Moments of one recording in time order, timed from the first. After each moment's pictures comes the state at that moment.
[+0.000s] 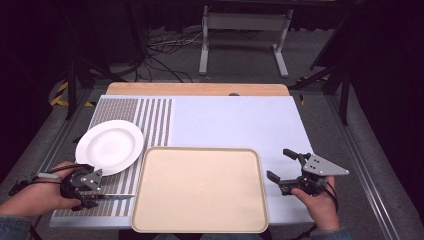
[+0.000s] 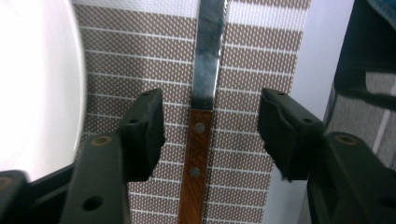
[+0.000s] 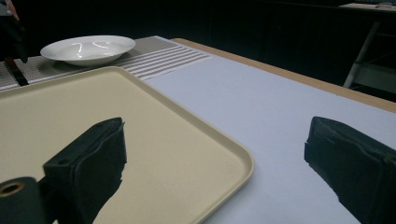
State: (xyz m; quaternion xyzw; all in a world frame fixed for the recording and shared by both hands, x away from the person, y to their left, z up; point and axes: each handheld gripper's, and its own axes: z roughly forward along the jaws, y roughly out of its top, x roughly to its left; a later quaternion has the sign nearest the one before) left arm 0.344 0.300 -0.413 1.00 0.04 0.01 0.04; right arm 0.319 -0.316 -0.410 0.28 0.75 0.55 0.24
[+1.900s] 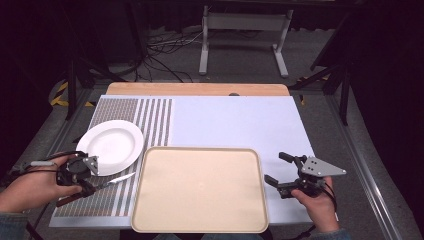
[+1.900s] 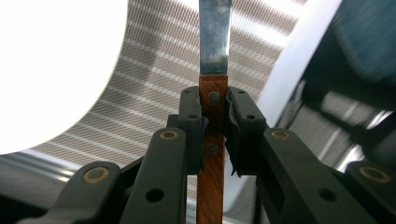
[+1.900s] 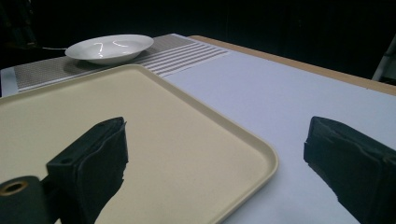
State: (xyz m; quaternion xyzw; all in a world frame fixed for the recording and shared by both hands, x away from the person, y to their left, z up) left arm 0.346 0.290 -0.367 0.97 0.23 -0.05 0.04; right arm 0.318 -0.312 -0.416 0.27 0.75 0.56 0.20
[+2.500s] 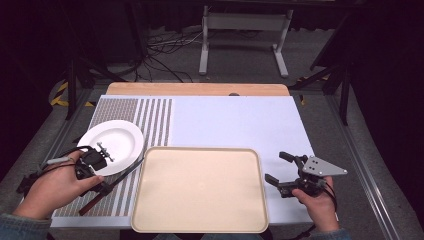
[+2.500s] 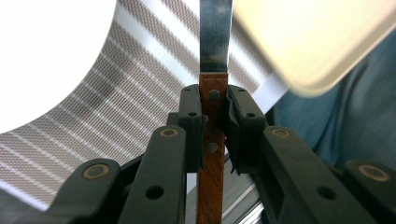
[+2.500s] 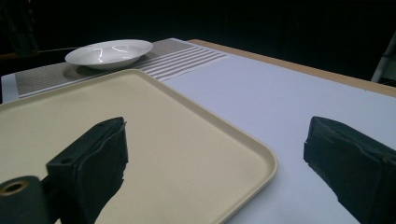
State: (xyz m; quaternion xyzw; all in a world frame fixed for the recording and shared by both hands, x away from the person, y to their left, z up) left arm 0.352 0.257 -0.361 0.91 0.40 -0.08 0.10; right arm 0.319 -0.314 -0.416 0.28 0.75 0.57 0.20
